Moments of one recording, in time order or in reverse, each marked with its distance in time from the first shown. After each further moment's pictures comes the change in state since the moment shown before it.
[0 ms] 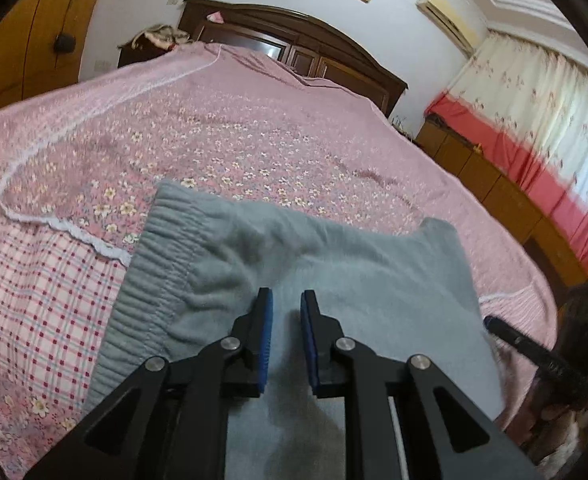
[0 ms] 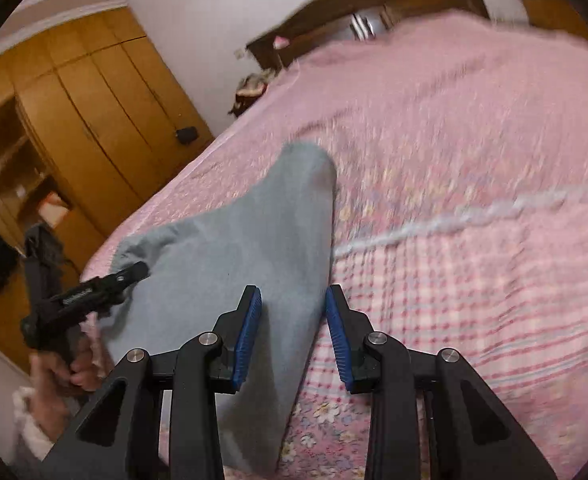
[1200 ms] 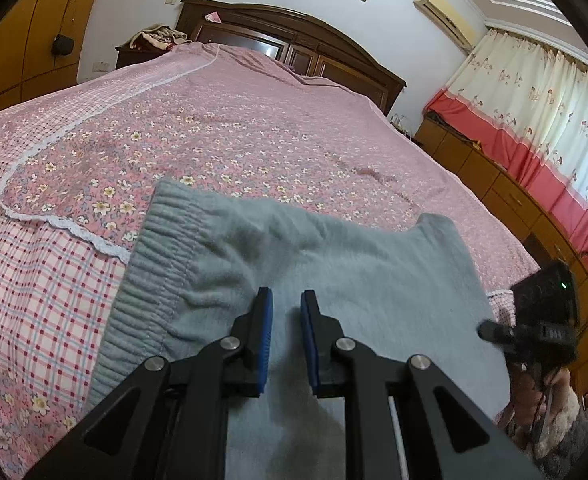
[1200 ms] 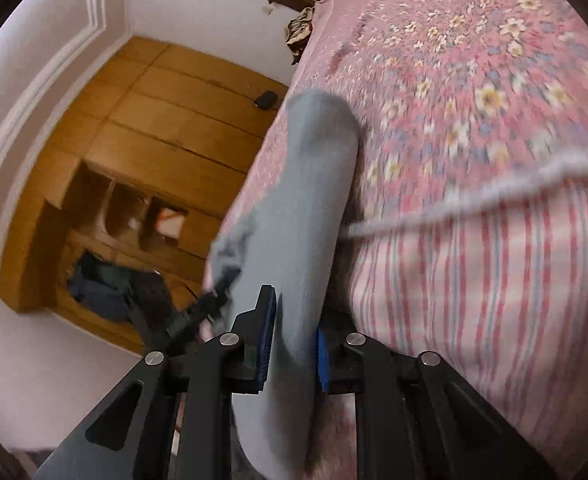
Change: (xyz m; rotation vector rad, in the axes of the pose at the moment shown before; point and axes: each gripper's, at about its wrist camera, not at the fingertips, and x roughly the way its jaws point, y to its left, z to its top) left arm -0.004 -0.001 -0.008 0.025 -0.002 0.004; right arm 0.065 -0.053 0.037 0.283 0.249 0.478
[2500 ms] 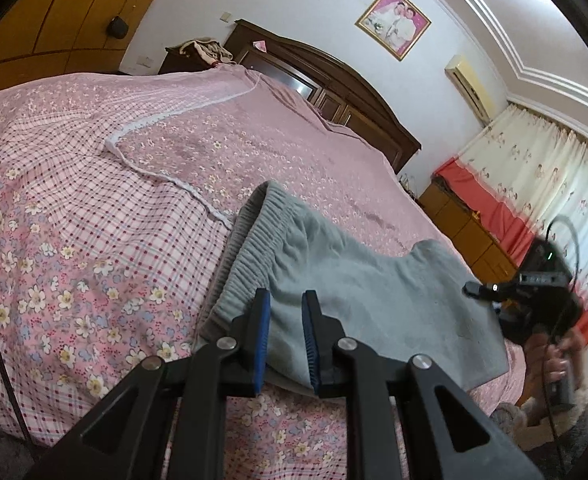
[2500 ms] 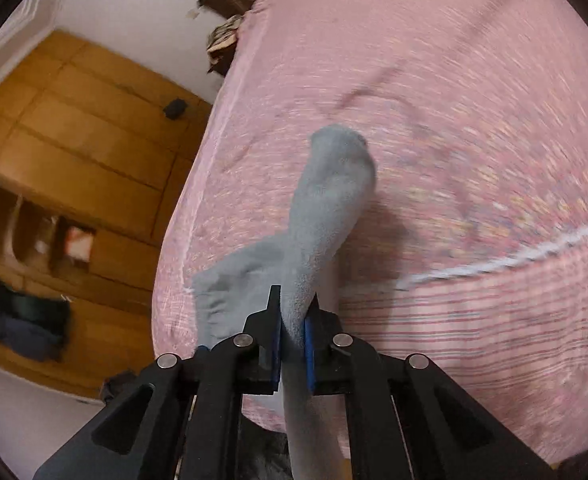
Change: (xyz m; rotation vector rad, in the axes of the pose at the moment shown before) left arm -0.086 0.039 -0.040 -0.221 -0.149 -0.038; right arm 0.054 0.167 0.012 -0.033 -0.022 -0.516
